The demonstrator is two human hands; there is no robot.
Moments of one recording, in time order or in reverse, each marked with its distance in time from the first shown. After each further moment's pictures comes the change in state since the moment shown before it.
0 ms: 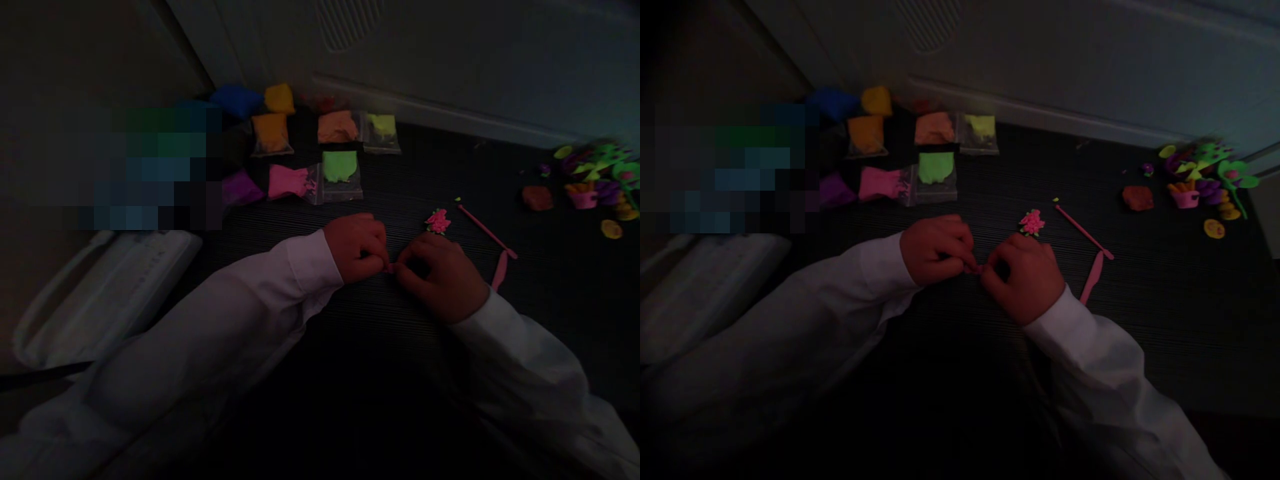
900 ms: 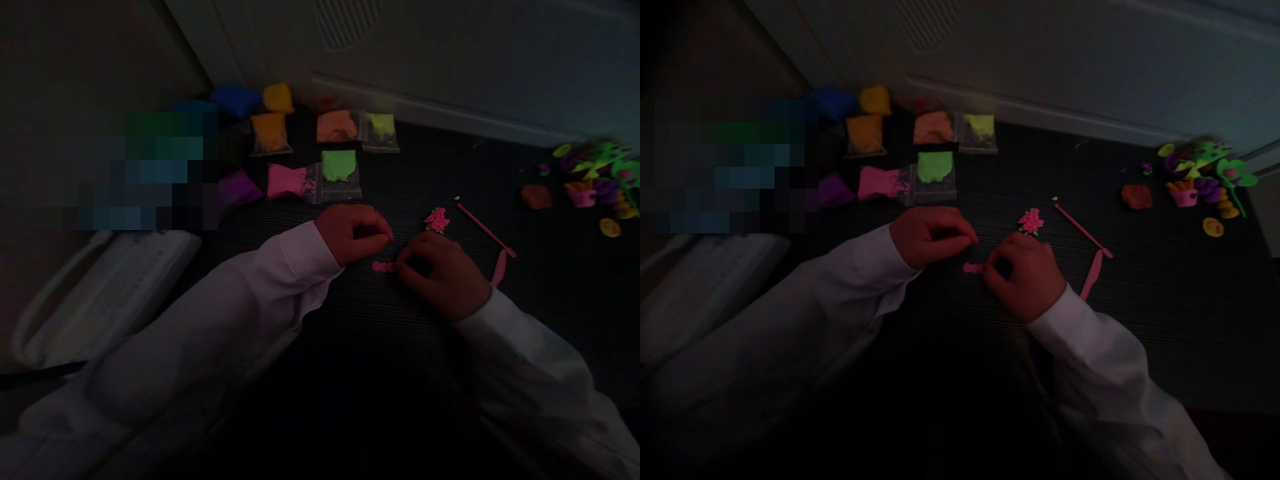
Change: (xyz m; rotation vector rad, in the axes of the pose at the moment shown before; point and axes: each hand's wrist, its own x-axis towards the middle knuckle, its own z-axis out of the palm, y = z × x) left_hand 0.002 0.005 -0.008 -0.250 0.131 -0.313; right_hand -0.001 0.002 -0.002 0.046 -0.027 0.006
